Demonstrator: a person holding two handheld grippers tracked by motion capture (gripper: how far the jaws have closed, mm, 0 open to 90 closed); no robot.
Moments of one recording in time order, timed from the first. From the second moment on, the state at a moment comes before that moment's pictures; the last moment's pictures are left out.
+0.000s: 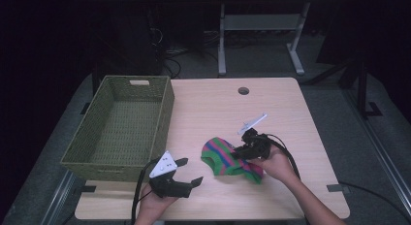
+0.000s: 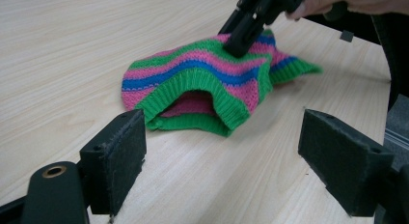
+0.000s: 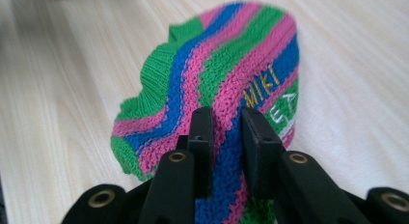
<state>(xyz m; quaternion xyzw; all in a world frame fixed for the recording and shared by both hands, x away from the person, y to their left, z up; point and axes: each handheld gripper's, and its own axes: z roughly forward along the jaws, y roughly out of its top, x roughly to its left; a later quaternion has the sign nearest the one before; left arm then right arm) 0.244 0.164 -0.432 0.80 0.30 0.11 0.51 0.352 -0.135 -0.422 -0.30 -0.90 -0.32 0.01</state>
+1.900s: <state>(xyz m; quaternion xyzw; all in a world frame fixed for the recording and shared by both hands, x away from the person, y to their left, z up) 0.248 0.168 -0.433 0.80 0.31 0.10 0.51 0.301 -0.067 -0.452 -0.15 -0.94 -0.28 -0.07</state>
